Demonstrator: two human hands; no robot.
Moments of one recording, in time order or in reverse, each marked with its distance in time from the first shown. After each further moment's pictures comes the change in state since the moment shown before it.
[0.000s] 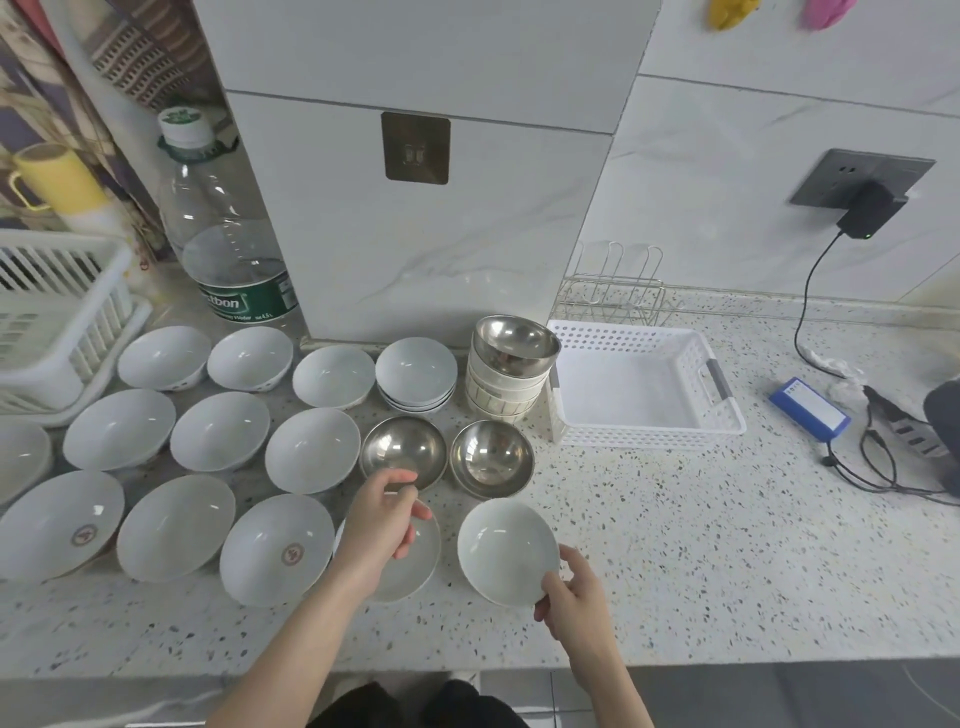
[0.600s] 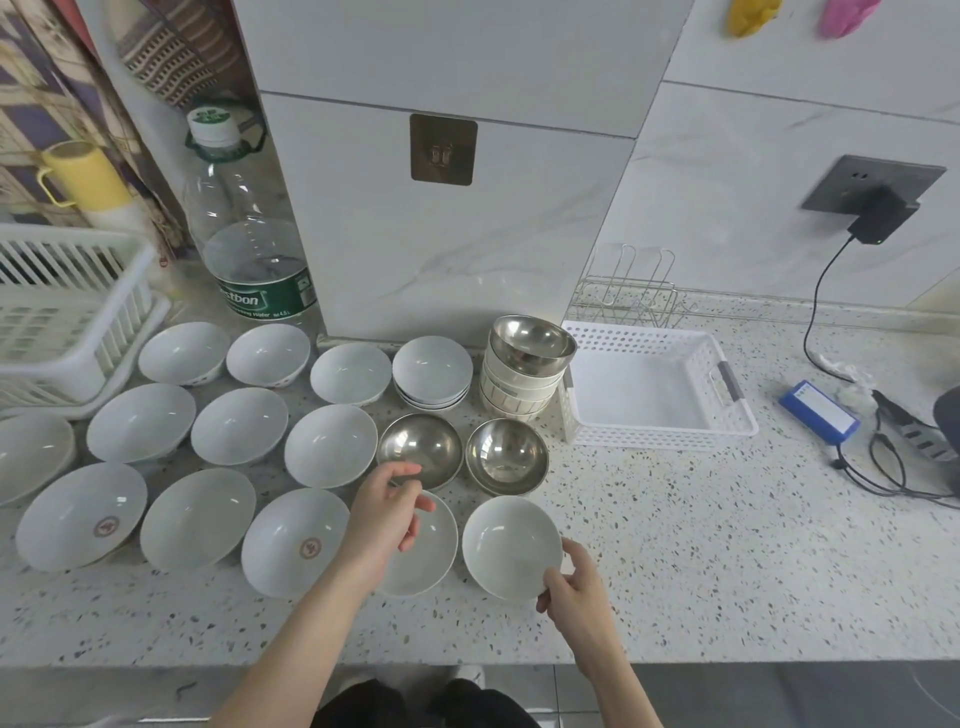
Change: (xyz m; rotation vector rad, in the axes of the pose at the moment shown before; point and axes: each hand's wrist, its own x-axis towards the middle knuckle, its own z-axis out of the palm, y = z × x) left_hand -0.005 0.005 -0.017 -0.073 0.002 0.028; right_hand 0.002 0.000 0.014 -0.081 0.001 -0.013
